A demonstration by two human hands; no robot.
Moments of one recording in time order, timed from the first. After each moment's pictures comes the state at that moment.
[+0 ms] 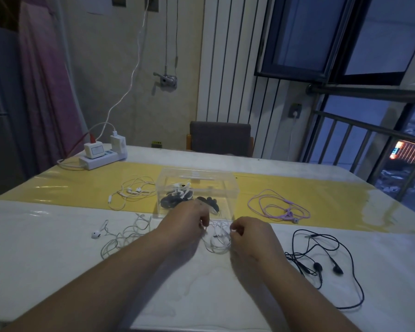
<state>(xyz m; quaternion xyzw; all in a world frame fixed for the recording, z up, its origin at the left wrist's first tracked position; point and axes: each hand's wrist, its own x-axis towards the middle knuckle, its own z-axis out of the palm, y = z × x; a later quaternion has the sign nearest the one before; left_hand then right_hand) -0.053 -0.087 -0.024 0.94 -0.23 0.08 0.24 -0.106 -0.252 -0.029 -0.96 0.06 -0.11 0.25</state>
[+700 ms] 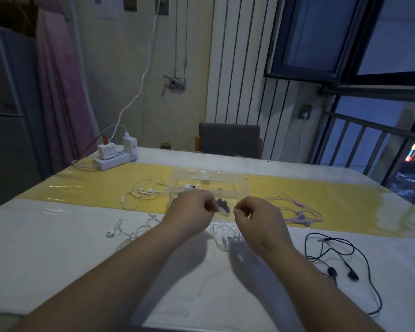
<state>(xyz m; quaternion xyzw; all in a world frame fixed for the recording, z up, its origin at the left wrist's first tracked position) -0.057 -0.076 0.000 0.91 -0.15 0.10 0.37 -0.105 -0.237 0.004 -0.92 -0.02 -0.22 0.32</state>
